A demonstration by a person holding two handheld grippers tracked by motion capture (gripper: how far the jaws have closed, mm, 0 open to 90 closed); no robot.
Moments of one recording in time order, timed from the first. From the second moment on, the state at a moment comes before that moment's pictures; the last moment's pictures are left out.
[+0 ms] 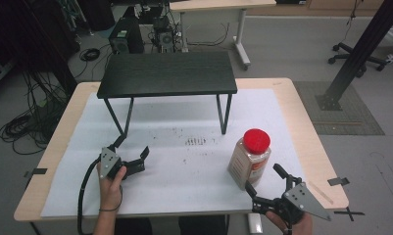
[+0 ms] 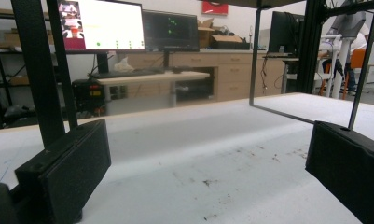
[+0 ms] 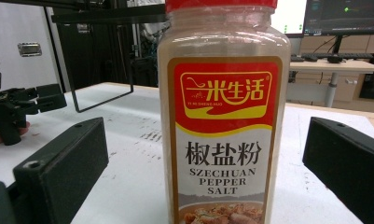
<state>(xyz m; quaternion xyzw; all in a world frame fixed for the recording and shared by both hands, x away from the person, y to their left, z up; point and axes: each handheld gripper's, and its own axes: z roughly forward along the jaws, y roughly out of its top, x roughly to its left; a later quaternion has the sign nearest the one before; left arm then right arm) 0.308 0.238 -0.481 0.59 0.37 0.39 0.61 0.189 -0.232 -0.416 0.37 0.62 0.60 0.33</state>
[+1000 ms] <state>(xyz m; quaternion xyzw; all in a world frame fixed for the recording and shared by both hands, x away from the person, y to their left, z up) 0.308 0.238 -0.481 0.59 0.37 0.39 0.61 0.219 -0.225 -0.415 0.37 0.62 0.60 0.33</state>
